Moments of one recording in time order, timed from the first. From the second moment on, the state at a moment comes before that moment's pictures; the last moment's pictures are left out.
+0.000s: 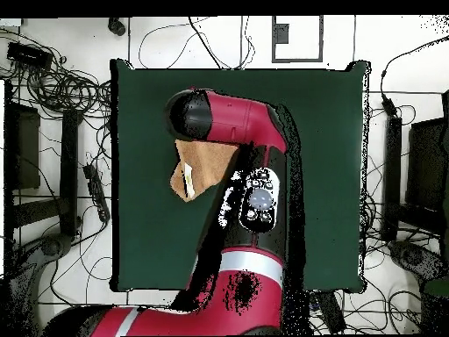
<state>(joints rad) 0.07 -0.35 -0.22 1.08 0.15 0.57 1.92</state>
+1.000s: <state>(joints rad) 0.14 -0.24 -0.24 1.05 0.25 0.52 1.92</state>
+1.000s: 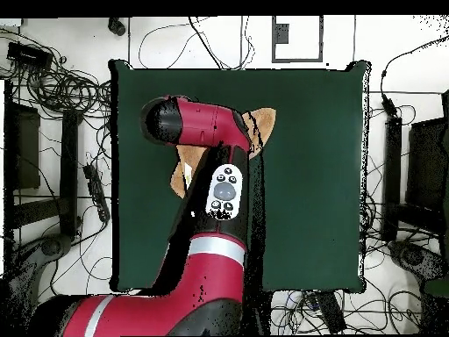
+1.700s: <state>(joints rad) 0.14 -0.15 -0.24 1.04 0.27 0.45 1.92</state>
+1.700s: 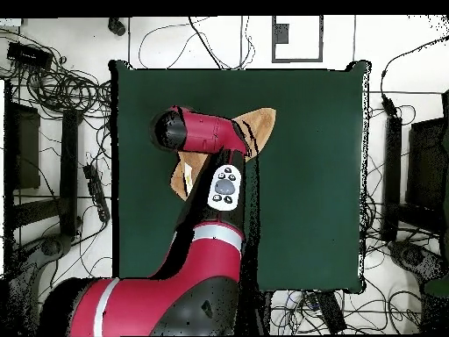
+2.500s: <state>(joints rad) 0.22 -0.15 -0.31 1.04 0.35 0.45 2.00</state>
